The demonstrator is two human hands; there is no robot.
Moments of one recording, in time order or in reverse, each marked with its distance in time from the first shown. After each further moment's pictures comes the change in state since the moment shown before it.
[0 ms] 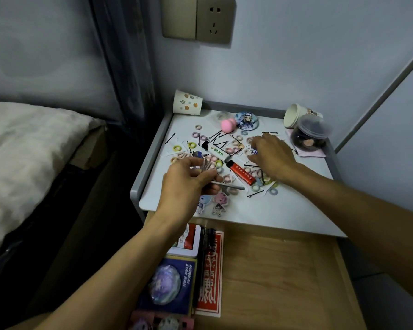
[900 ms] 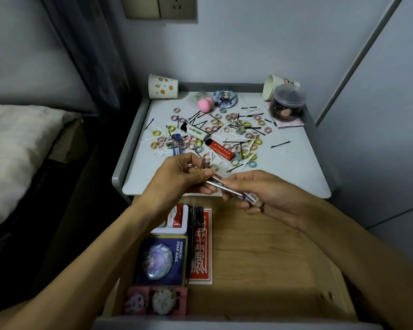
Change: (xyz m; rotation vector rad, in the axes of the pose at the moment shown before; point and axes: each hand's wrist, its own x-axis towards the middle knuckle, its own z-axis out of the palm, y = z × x) left_hand -0.024 0.002 0.012 0.134 -0.347 -0.064; right_hand -0.161 -0.018 -0.041 1.489 -0.695 0.197
